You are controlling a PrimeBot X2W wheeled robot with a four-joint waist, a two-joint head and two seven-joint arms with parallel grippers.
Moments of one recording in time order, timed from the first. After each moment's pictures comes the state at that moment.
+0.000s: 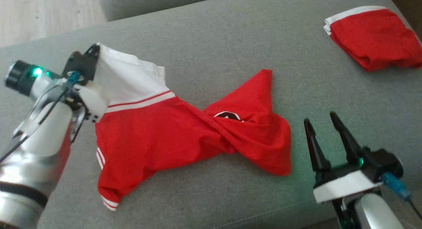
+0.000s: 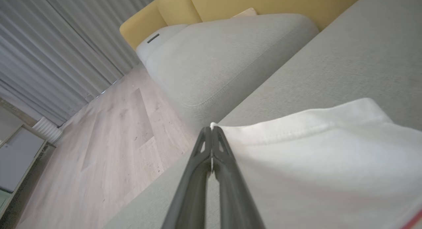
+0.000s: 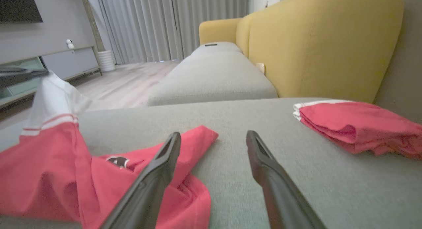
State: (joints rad) left arm -0.81 0.37 -0.69 0.85 -0.17 0.04 -0.25; right arm -0.07 -0.16 0.20 0.17 0.20 0.12 -0.25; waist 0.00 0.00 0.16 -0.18
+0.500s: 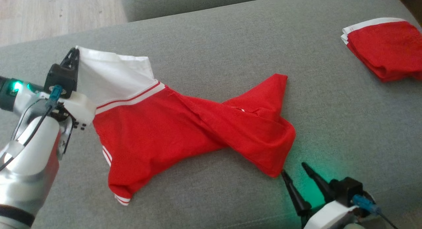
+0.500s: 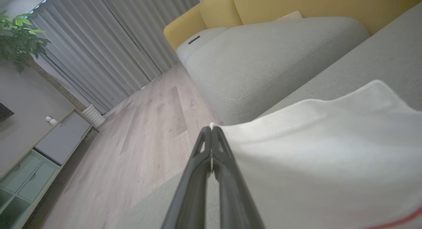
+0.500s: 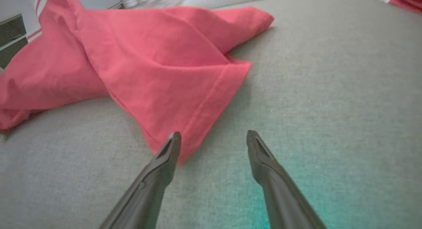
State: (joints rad) left arm -0.67 0.47 -0.63 0.66 -0.21 0.16 -0.25; right arm -0.03 -0.24 0.45 0.43 0.37 0.12 -0.24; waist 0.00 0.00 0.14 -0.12
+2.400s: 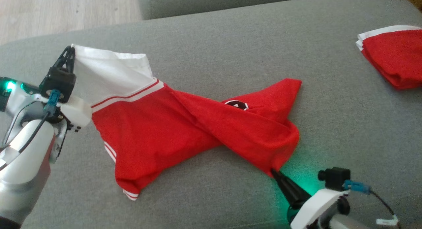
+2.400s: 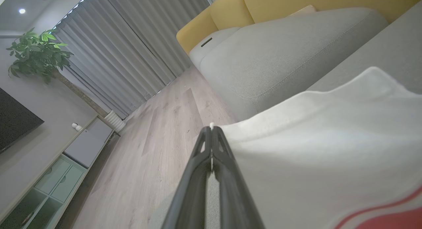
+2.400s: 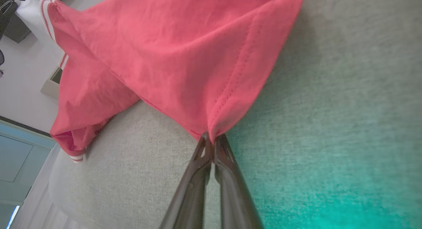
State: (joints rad) left arm -0.64 0.56 -0.68 0.51 -0.20 0.22 -0.21; right arm -0.25 -0.37 0.96 0.50 1.10 0.12 -0.25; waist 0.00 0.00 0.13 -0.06
